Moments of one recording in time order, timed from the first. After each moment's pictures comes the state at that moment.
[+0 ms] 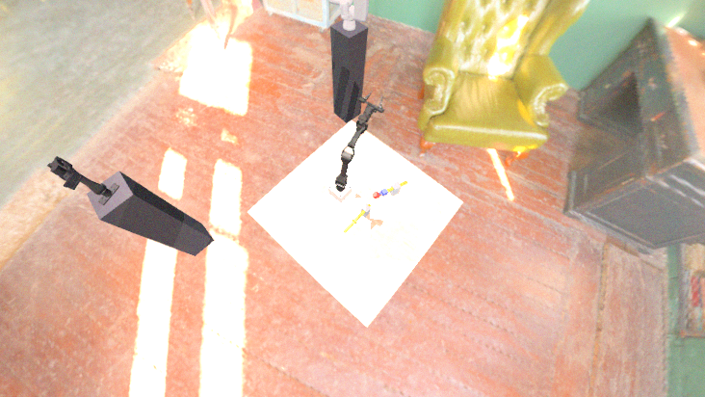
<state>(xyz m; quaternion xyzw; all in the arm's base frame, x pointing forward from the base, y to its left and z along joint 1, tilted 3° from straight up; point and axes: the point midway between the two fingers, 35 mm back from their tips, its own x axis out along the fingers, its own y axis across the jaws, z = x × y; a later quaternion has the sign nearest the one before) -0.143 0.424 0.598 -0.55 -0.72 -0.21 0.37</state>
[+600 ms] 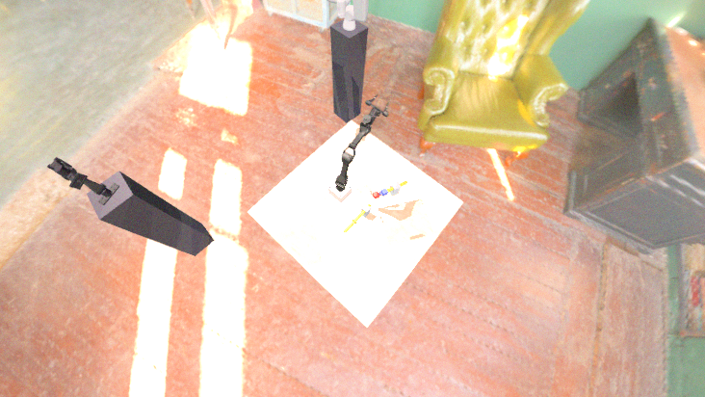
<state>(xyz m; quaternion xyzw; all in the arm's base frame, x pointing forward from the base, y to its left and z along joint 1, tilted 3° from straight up) -0.110 0.454 0.569 -0.56 -0.73 -0.10 0.37</state>
